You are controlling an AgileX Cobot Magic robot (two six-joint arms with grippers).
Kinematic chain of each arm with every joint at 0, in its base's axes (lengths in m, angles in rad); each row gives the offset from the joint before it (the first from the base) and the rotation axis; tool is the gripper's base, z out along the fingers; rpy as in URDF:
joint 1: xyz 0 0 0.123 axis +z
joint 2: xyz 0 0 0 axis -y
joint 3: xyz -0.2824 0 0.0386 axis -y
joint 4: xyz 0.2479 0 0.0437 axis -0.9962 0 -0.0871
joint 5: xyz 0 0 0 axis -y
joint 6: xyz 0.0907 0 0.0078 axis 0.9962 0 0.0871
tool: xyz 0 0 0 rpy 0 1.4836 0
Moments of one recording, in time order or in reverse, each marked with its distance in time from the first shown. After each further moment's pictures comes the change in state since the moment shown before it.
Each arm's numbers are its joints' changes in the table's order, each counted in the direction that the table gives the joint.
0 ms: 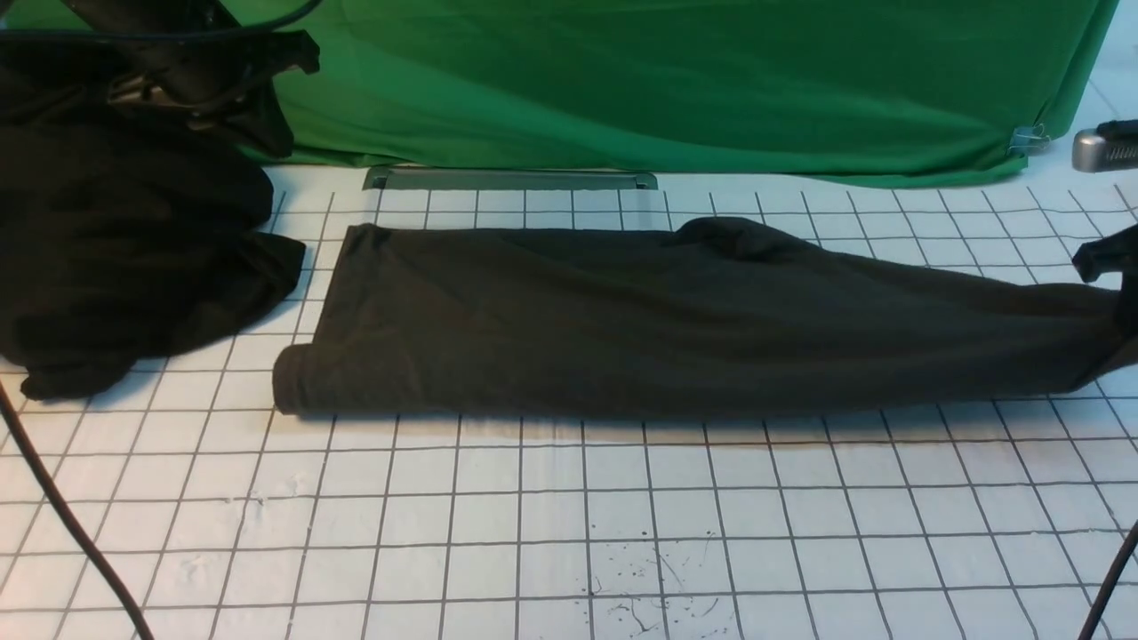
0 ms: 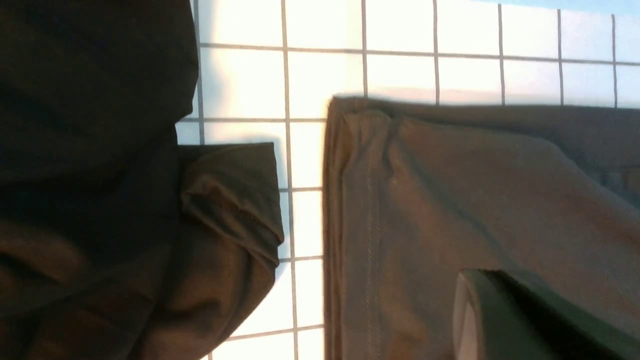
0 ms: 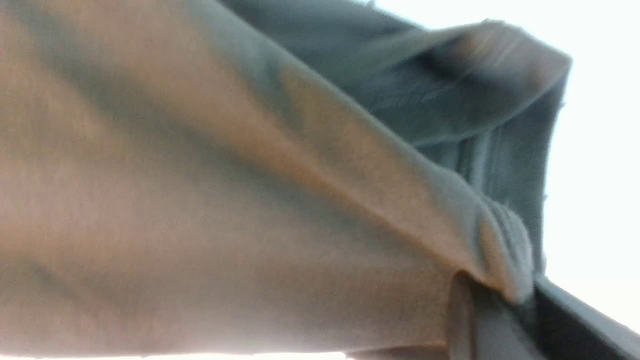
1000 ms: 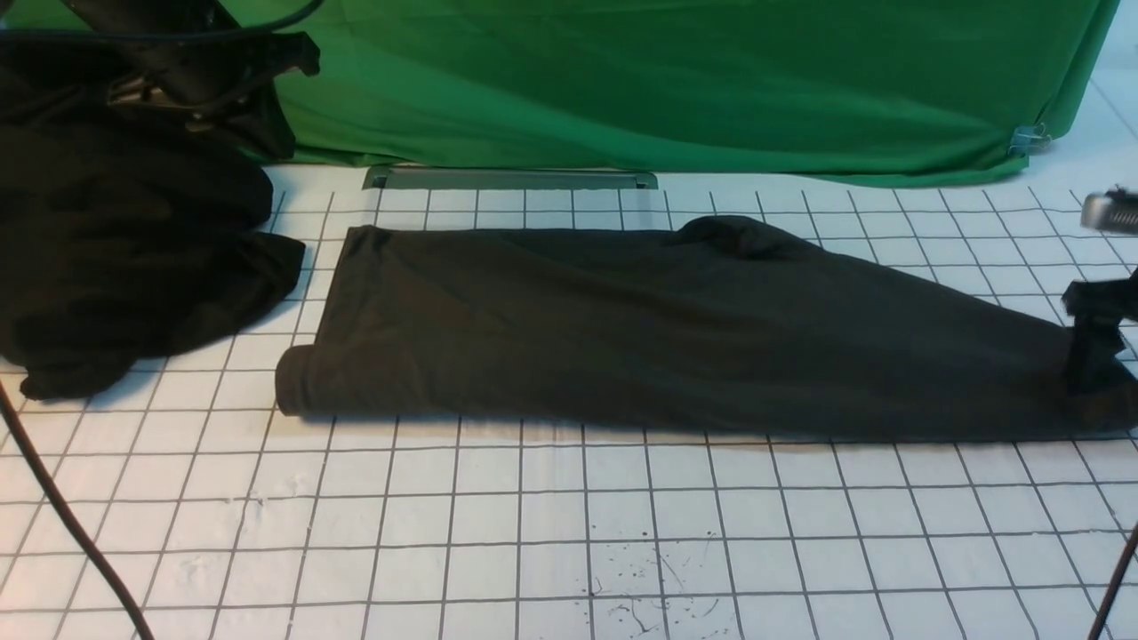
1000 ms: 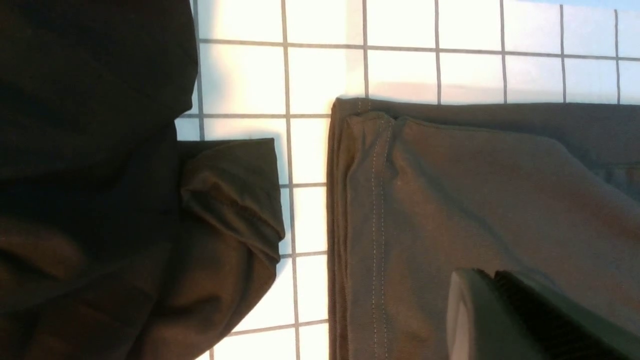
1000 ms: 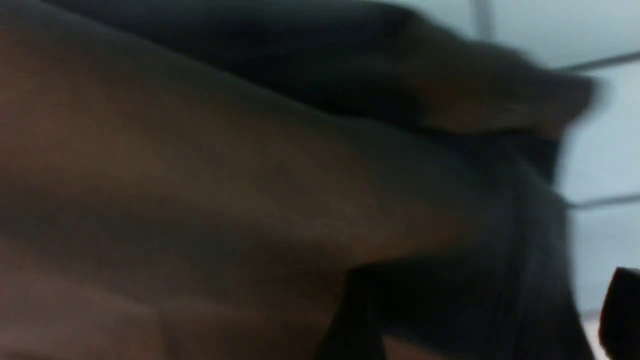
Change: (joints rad) right arm -0.082 -0.216 0.085 -0.116 -0.101 0.128; left arm 0.000 0.000 0.000 -0.002 -0.011 0.000
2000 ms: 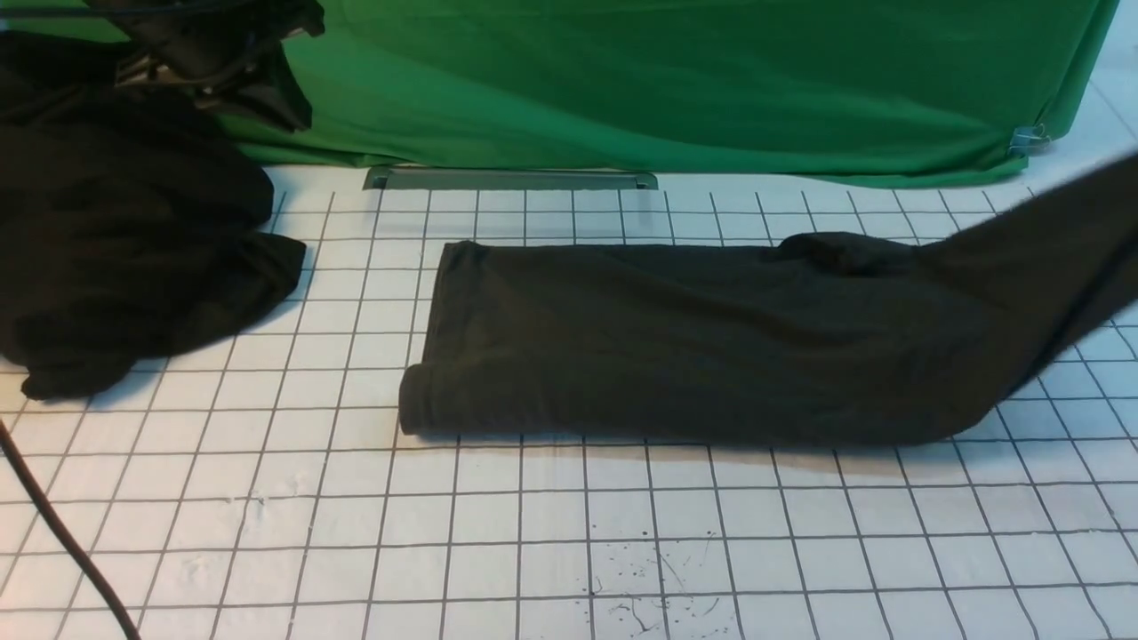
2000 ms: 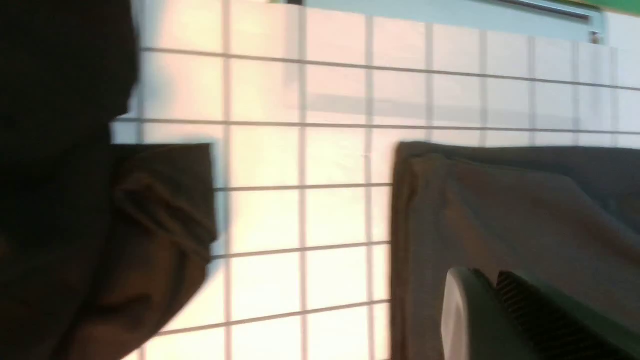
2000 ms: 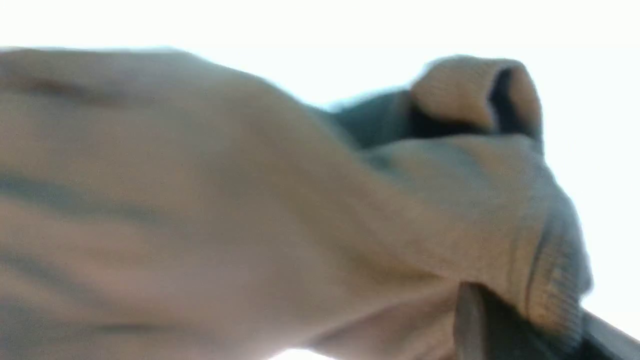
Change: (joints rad) right arm 0.100 0.468 0.007 -0.090 0.042 0.005; left arm 0.000 0.041 -0.002 0.106 -0.001 -0.015
